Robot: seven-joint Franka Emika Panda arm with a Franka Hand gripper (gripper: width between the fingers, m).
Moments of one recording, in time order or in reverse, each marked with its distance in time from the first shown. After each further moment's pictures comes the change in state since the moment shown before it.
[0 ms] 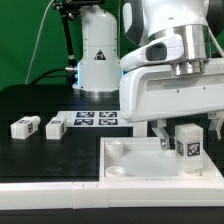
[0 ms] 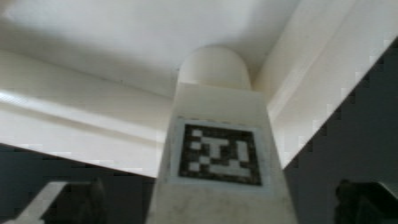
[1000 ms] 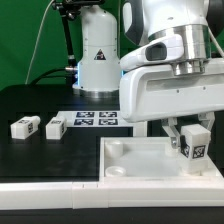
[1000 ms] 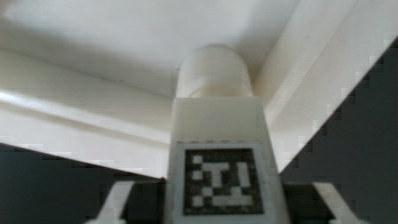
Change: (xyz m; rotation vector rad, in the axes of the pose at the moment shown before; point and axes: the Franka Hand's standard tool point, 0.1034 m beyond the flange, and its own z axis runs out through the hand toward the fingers) arm -0.003 0.000 0.005 0.000 0.003 0.001
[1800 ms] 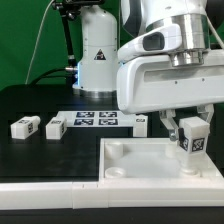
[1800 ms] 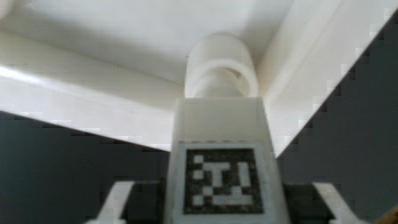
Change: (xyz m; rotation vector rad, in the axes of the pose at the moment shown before) arm 0.006 0.005 -0.010 -0.002 0.005 0.006
